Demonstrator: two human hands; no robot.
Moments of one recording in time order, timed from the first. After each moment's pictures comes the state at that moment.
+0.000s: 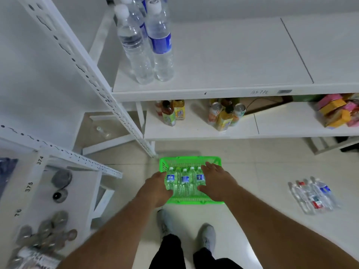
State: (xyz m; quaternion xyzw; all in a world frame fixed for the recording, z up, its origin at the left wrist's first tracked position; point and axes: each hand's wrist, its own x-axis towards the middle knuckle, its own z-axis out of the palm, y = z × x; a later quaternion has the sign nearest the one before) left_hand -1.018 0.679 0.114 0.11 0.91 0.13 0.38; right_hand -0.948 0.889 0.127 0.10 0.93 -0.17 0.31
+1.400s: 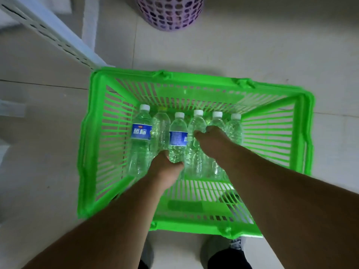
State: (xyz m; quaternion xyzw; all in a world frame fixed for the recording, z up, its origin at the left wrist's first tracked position) left_hand -1.056 0.757 -0.560 -0.18 0.80 0.31 0.48; right_hand -1.077 0.919 -0.559 0.43 0.71 -0.42 0.37
